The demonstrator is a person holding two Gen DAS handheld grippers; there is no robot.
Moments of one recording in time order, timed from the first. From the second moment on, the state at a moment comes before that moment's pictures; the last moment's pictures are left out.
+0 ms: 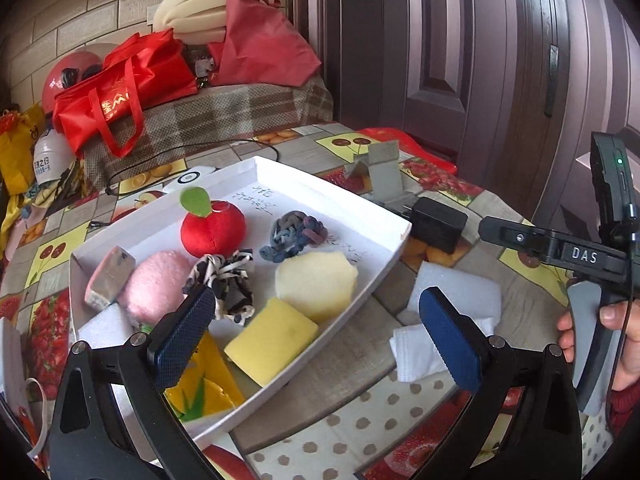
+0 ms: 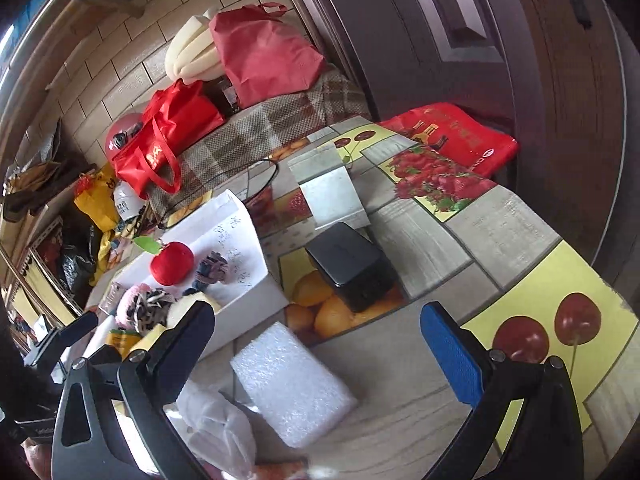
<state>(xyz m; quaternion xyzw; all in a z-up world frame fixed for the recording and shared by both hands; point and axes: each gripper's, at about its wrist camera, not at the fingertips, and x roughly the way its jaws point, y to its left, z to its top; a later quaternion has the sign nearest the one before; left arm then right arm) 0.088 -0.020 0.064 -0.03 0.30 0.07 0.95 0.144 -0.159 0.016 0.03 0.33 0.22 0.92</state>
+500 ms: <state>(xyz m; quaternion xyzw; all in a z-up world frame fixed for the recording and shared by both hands) 0.059 0.001 0.060 -0.07 0.30 0.06 0.95 0.099 -0.096 -0.014 -0.29 0.31 0.20 0.88</state>
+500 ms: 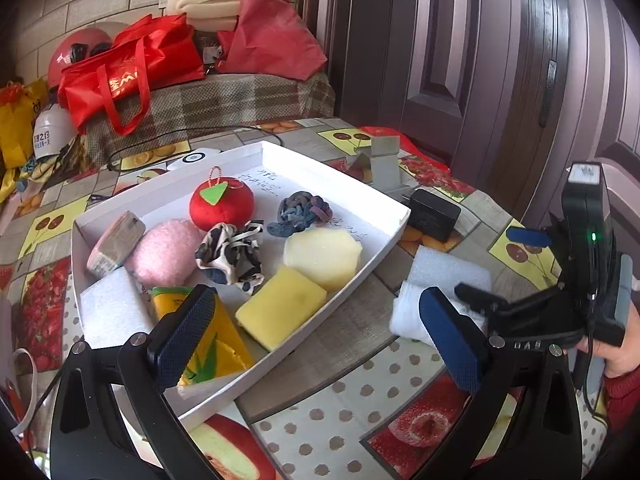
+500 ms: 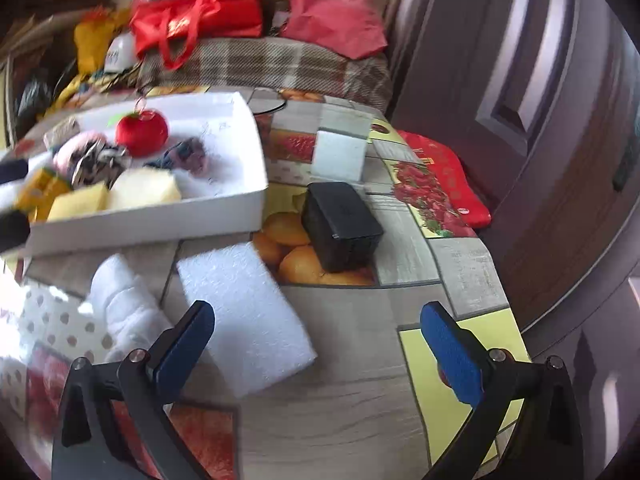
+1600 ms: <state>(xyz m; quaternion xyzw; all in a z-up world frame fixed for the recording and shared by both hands) 0.040 -0.049 0.012 0.03 0.40 -0.04 0.91 0.098 -0.114 -0.002 -0.17 0.36 0.30 0.86</state>
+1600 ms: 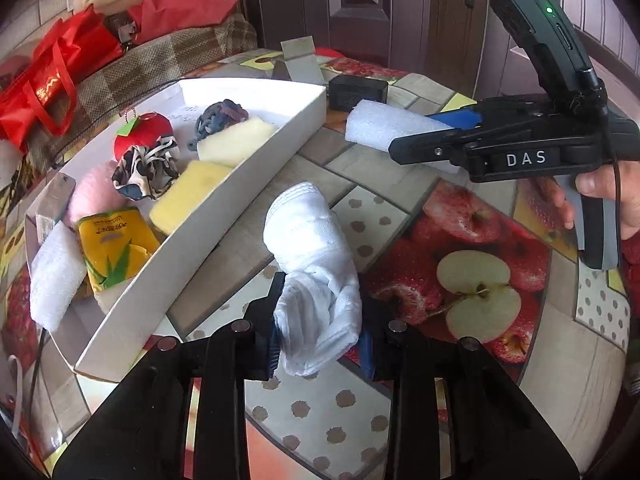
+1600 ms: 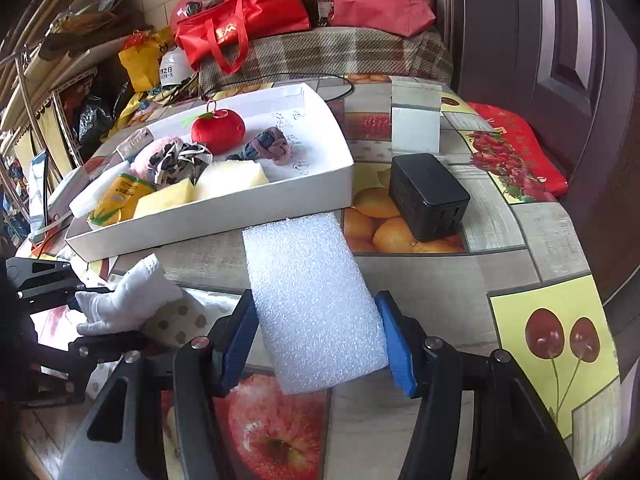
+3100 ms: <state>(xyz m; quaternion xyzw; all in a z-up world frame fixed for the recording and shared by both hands) 0.056 0.110 0.113 -0.10 0.21 0.19 0.95 0.132 -0.053 0.029 0.08 0.28 0.39 0.87</state>
